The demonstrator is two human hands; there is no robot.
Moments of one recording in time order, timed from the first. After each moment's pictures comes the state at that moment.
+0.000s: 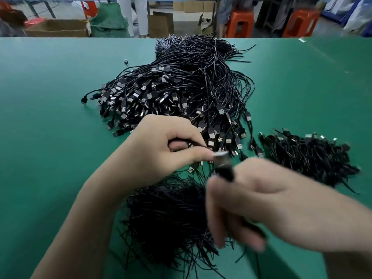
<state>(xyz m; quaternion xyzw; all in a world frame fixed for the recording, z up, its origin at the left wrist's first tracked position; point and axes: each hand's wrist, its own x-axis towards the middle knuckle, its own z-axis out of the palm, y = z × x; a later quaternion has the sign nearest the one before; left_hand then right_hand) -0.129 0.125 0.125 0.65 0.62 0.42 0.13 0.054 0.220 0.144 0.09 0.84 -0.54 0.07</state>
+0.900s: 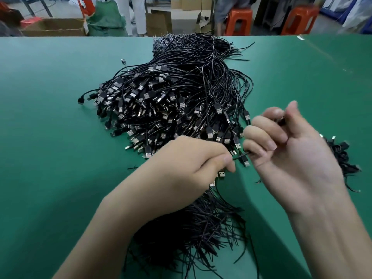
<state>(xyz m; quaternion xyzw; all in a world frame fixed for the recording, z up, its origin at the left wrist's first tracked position) -0.090 0.133 0.124 0.60 0.70 0.30 0.25 0.046 0.263 0.115 0.14 0.27 -0.90 -0.32</state>
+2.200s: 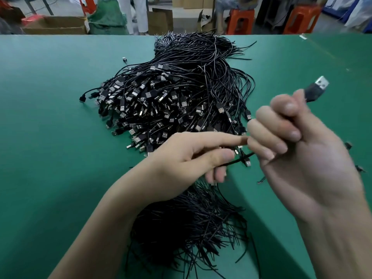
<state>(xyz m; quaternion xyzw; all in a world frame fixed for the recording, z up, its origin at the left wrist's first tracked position) -0.106 0.137 0.107 0.58 0.58 0.45 0.35 0.048 0.250 0.131 0.06 0.41 -0.85 -0.33</state>
